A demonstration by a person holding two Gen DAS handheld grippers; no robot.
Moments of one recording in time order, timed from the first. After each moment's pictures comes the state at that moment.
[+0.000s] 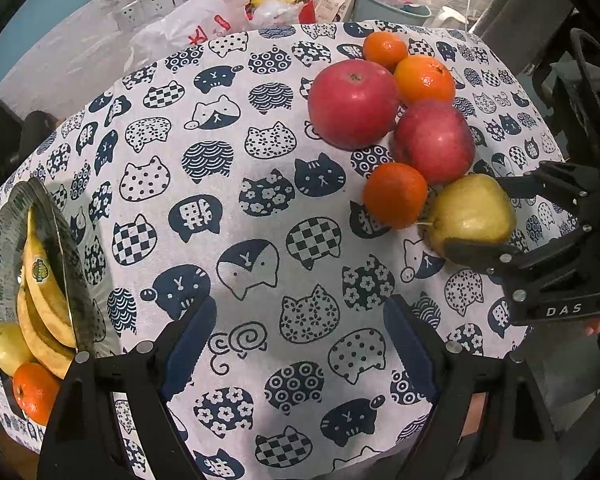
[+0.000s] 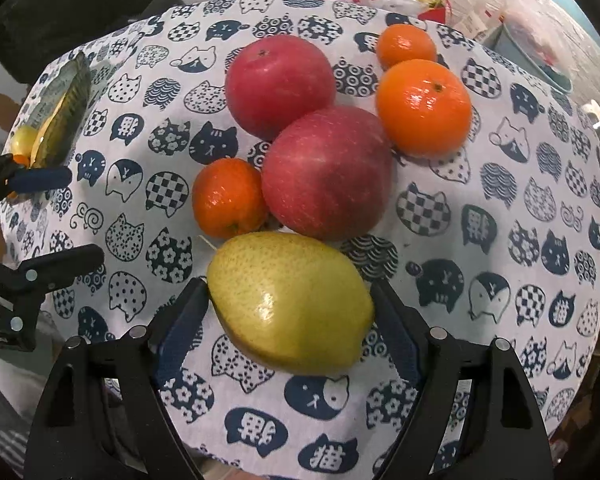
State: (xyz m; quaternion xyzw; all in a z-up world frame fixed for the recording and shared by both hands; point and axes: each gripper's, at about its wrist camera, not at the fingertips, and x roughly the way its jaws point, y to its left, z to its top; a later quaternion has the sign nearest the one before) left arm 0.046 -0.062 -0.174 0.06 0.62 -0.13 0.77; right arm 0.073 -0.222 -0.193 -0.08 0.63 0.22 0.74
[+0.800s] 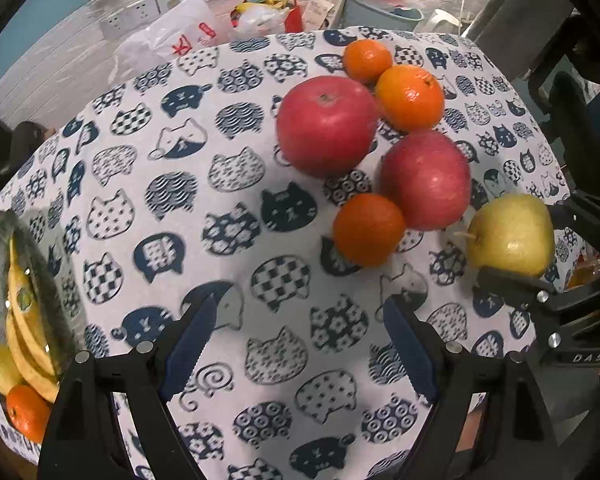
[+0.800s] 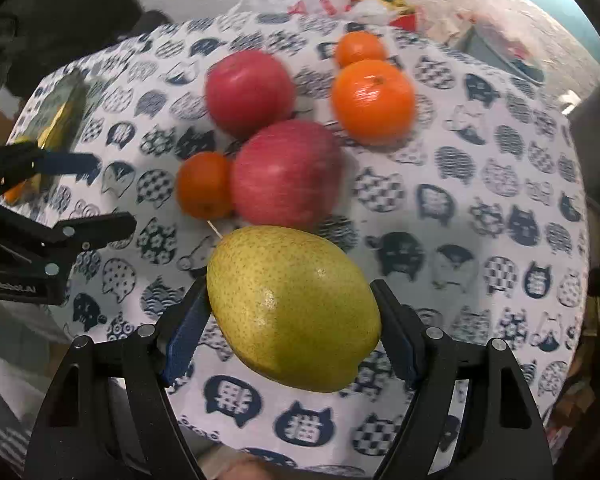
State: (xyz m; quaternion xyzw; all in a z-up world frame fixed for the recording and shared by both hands) left arm 0.067 -0.092 -0.180 0.06 0.61 -0.14 0.78; right arm 0.061 -0.263 -0.175 -0.06 0.61 0.17 0.77
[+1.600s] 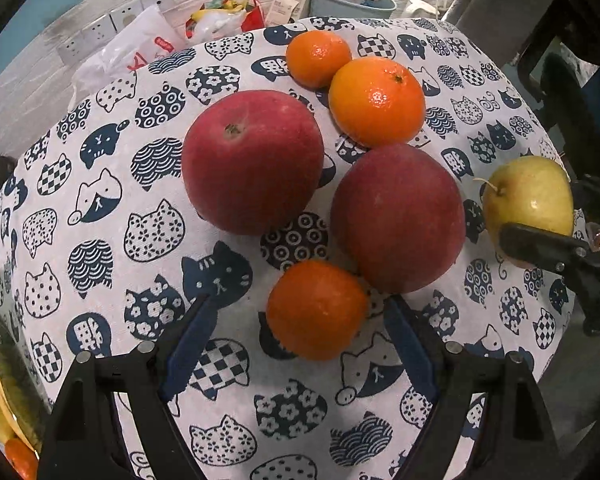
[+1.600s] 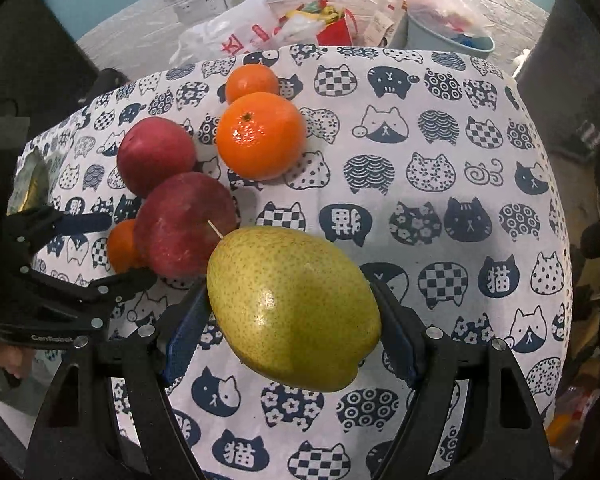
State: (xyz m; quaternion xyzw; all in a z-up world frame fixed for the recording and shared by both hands) left arm 0.101 -0.145 -0.213 0.08 0.60 -0.18 0.77; right arm 0.084 -0.321 -0.174 0.01 0.59 0.12 0.80
